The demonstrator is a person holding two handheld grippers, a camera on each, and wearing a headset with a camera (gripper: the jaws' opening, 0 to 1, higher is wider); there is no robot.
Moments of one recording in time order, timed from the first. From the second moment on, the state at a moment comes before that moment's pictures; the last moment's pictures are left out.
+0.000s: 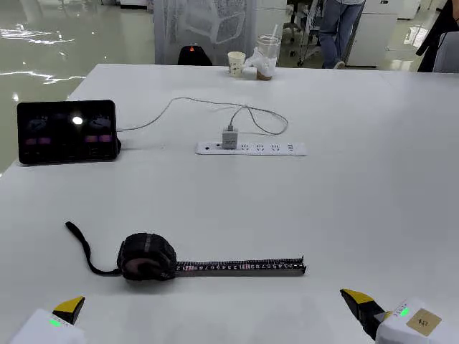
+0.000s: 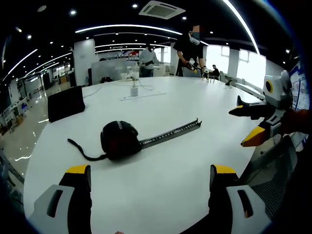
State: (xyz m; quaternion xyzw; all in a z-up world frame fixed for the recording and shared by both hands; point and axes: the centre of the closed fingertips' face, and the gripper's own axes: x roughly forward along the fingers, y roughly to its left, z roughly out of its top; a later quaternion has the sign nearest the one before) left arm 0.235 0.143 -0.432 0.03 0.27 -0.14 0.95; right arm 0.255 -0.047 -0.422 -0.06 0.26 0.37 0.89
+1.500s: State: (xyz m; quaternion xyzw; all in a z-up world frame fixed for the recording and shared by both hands) left arm 0.301 0.157 -0.442 -0.01 0.28 -0.09 0.96; right arm 0.303 -0.064 -0.458 -0.15 0.29 0.47 0.82
